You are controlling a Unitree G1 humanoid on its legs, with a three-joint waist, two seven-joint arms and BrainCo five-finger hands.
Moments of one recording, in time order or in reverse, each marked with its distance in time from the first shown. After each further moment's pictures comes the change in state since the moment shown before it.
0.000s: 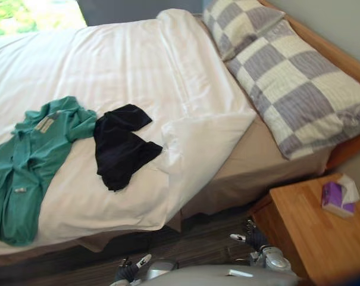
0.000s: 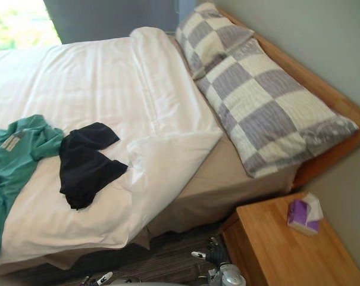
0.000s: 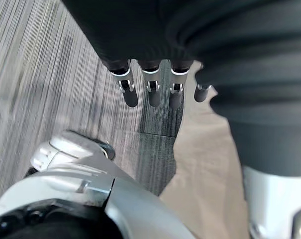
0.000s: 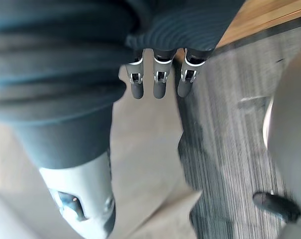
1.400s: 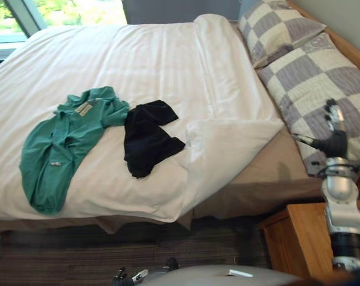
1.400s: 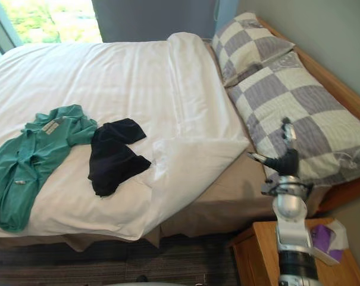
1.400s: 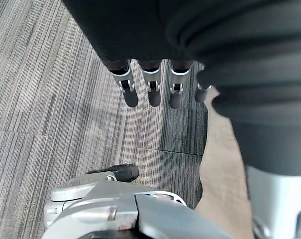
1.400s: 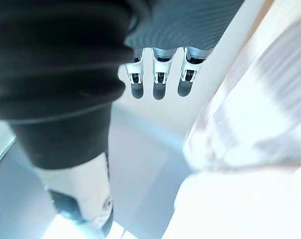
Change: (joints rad) left arm 0.083 0.049 -0.079 -0.042 0.111 0.018 -0.034; right arm -0.230 -0.398 -0.144 -0.958 -0.147 0.010 -0.272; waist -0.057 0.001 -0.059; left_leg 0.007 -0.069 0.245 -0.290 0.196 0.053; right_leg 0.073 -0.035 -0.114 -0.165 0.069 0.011
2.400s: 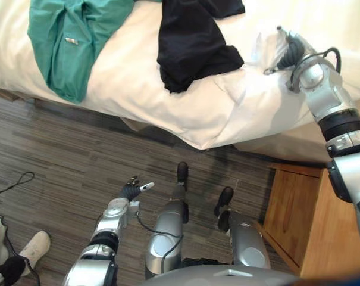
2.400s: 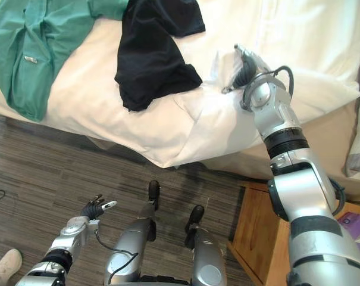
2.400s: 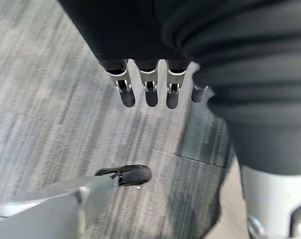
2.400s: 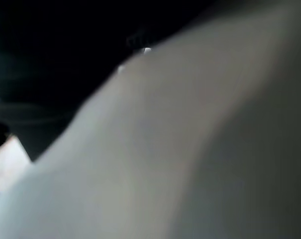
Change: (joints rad) left arm -0.595 0.171 -0.159 -0.105 -0.210 0.213 -0.101; right arm -0.953 -0.201 0.462 0.723 -0.319 0.429 0.312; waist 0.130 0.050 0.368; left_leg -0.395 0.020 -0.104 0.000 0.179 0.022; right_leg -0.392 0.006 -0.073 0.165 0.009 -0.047
